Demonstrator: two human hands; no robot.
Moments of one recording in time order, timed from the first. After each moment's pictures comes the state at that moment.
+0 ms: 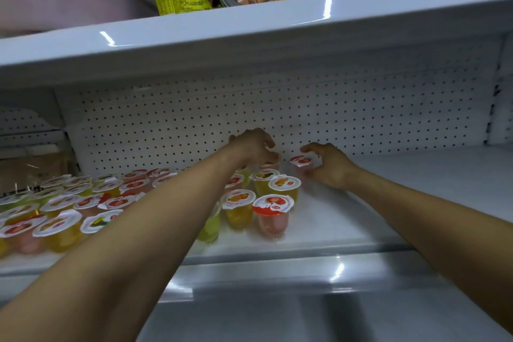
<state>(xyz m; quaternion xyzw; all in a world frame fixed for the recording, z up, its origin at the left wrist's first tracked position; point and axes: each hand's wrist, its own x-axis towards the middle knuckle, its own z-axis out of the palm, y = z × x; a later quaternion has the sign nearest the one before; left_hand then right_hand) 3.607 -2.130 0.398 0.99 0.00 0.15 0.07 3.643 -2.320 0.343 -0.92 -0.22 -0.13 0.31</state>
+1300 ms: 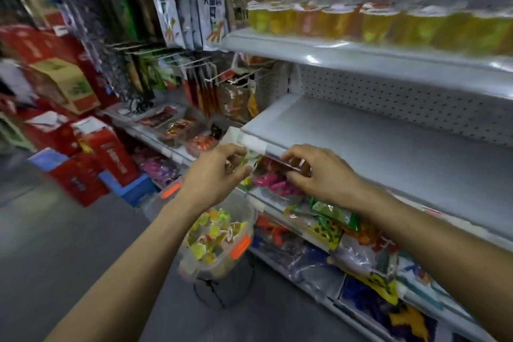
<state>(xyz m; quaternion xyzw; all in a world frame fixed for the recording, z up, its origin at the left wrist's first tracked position) 3.081 -1.960 0.162 0.91 0.31 0.19 0.20 3.256 -2.106 0.169 -0.76 -0.59 0.05 0.25</state>
